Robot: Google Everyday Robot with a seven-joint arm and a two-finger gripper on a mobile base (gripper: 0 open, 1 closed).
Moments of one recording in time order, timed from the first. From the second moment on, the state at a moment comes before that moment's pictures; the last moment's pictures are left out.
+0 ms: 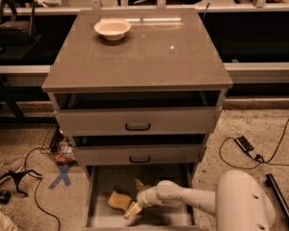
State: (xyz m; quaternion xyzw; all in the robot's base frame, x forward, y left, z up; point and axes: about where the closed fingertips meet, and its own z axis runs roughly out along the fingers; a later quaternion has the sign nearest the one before) arm 0.541 0.067 0.168 -0.54 0.73 0.25 0.33
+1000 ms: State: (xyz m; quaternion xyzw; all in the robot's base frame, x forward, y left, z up) arm 0.549 0.099 0.119 -0.56 0.73 0.24 0.32
